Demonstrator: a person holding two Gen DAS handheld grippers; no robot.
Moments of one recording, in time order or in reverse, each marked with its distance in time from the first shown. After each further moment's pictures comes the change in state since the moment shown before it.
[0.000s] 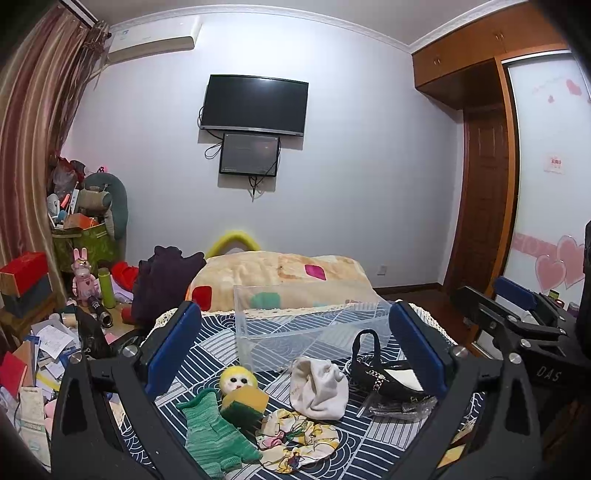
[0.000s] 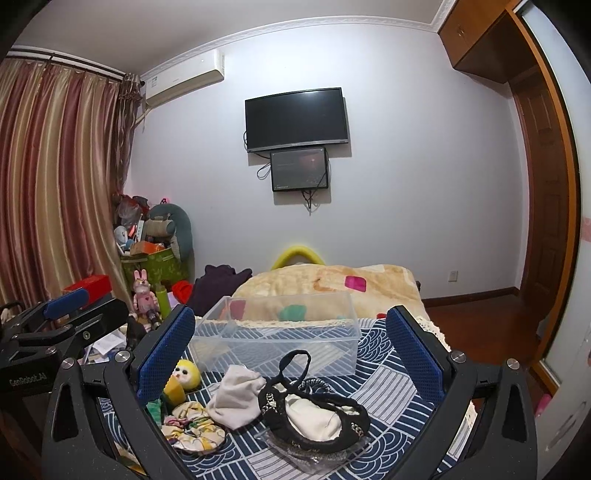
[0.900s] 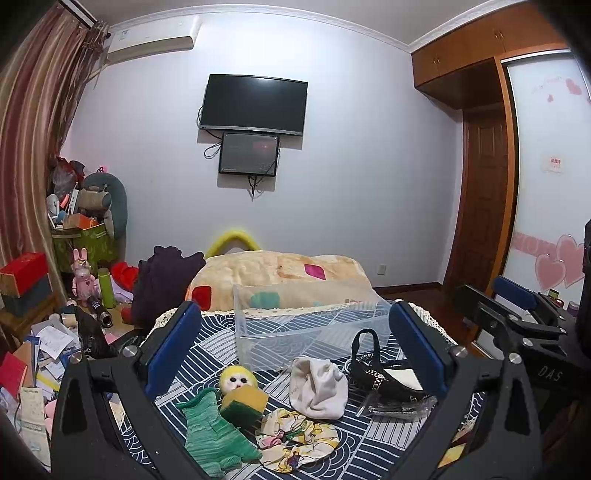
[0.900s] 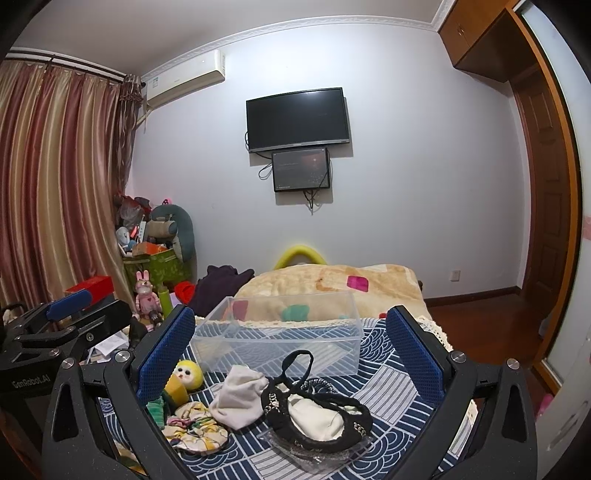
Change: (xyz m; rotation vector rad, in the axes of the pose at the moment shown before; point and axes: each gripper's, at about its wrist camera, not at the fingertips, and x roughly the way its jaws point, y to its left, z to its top) left arm 0.001 -0.002 -0.003 0.002 0.001 -0.001; right arm -0.002 0.002 0.001 0.006 -0.001 0.007
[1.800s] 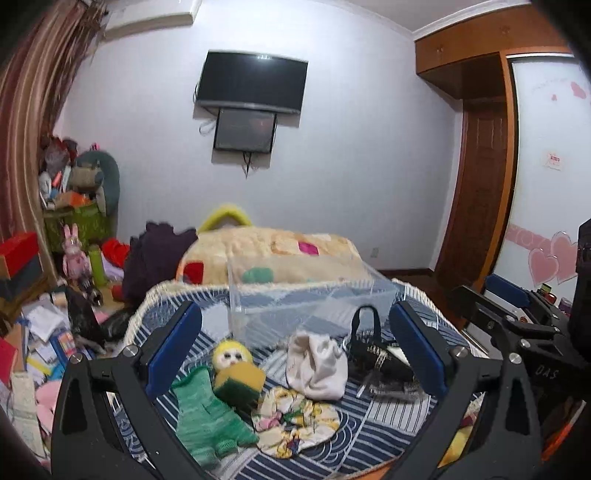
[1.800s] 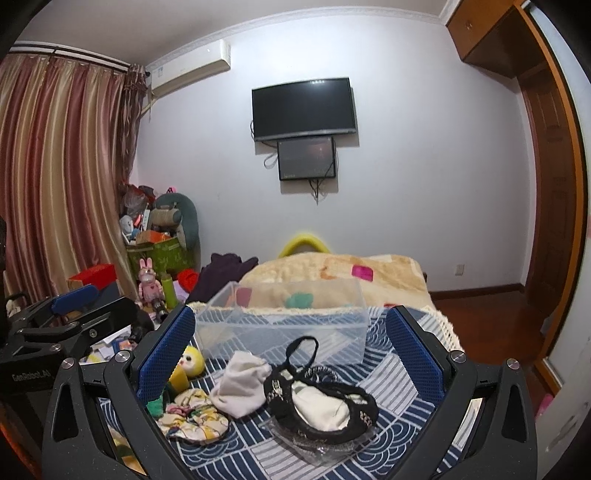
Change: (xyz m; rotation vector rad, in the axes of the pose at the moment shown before) left arm 0.013 0.014 -0.019 -0.039 0.100 -0.043; right arm 0.007 0.000 -0.008 -0.008 0.056 0.017
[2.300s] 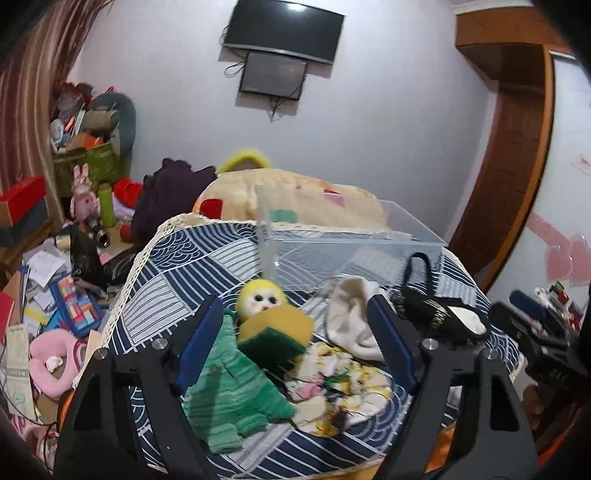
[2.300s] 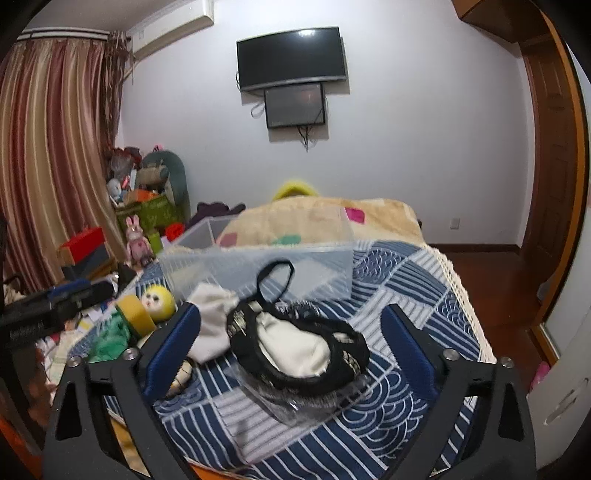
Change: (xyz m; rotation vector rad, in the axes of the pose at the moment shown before) left arm 0.045 0.044 -0.033 -0.109 0.188 0.063; right arm 0.024 -0.029 -0.046 0.023 0.188 -0.026
